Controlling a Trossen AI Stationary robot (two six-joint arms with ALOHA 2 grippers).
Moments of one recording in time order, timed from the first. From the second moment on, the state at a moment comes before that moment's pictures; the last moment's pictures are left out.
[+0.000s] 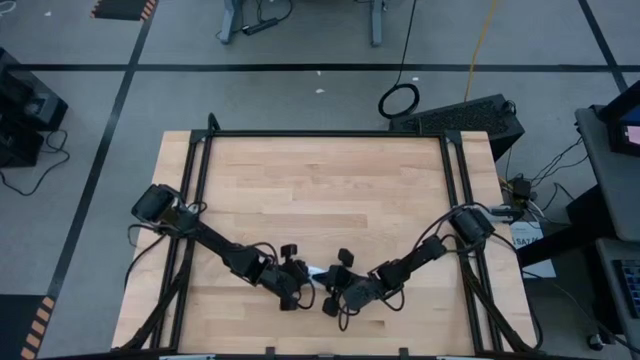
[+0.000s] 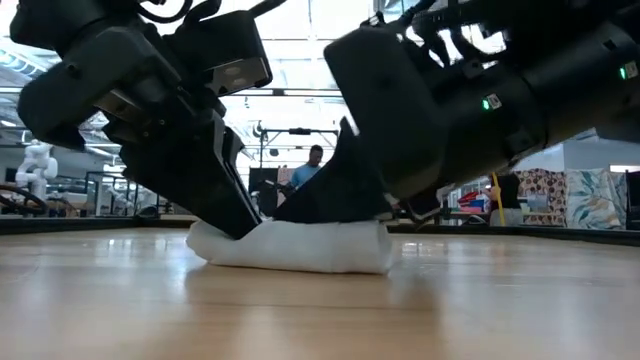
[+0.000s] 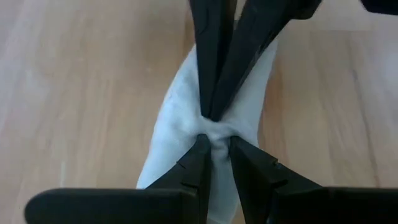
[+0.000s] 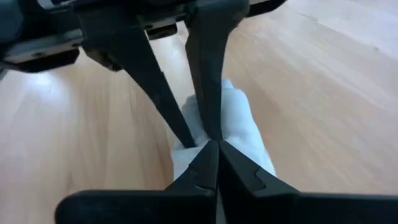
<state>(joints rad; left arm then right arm) -0.50 1.86 0.94 -0.01 -0.30 -0.41 0.51 2.16 1.04 0.57 0.66 0.55</state>
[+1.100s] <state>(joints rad) -0.53 1.66 0.74 0.17 -0.32 -0.24 0.52 2.19 1.04 0.62 0.61 0.60</state>
